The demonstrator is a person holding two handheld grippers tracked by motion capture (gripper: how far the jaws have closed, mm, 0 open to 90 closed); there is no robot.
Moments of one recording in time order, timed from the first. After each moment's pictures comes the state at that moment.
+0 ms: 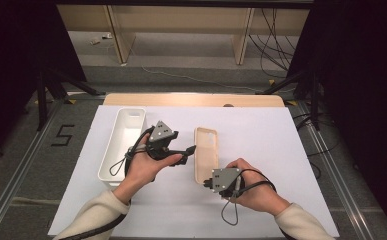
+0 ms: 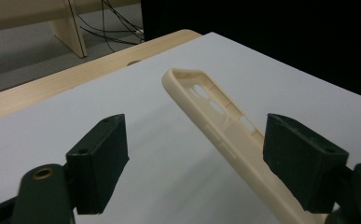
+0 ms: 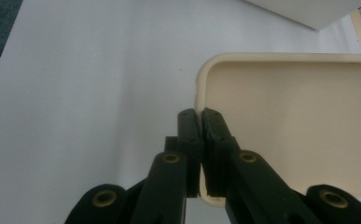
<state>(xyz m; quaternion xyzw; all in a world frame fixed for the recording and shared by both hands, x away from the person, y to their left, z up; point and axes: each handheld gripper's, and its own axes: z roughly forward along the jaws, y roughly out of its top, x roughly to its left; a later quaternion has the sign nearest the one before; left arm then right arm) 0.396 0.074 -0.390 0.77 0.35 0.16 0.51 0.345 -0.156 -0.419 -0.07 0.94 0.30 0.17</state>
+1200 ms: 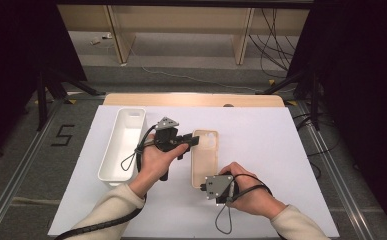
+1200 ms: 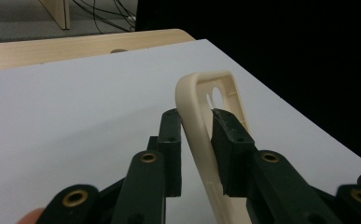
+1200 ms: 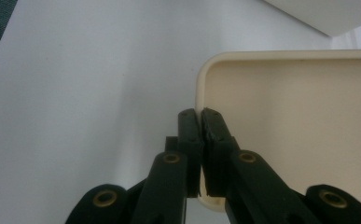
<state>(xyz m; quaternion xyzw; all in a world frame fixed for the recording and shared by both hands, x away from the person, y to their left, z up) 0.408 0.059 -0.391 0.73 0.43 0.08 0.53 0.337 -0.143 -0.425 -0.10 0.94 0.27 0.19</state>
